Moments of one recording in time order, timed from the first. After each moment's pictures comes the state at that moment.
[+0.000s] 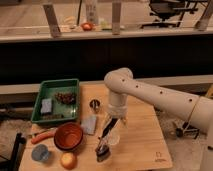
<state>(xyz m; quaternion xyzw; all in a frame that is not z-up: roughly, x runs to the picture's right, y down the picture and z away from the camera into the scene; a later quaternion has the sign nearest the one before) 0.052 0.180 0.699 -0.35 -0.36 -0.58 0.64</state>
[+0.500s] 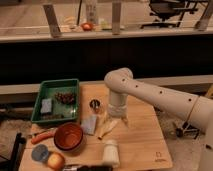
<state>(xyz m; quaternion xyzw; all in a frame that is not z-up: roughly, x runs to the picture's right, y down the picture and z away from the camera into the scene) 0.053 0.180 0.700 -0.35 -0.37 -0.58 0.64</state>
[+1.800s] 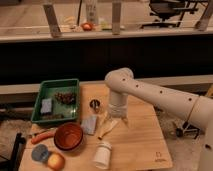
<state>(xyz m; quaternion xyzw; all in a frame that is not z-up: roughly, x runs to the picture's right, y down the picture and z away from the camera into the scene) 0.052 0.180 0.700 -0.34 -0.37 -0.58 0.63</state>
